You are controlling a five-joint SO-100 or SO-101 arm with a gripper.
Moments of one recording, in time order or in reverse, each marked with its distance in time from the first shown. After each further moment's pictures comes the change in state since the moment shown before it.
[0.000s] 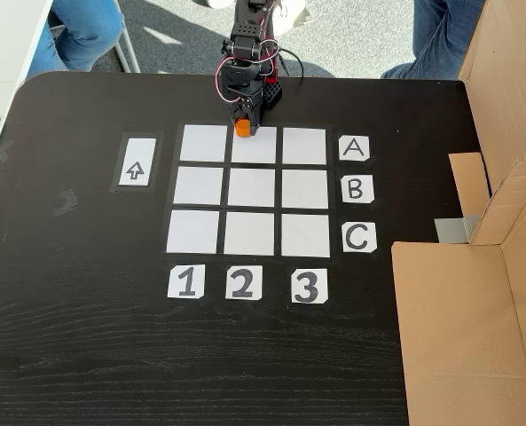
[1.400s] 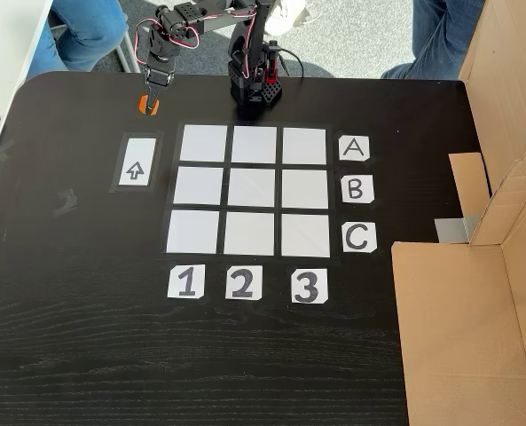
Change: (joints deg) arm 46.0 -29.6 -40.7 -2.2 10.3
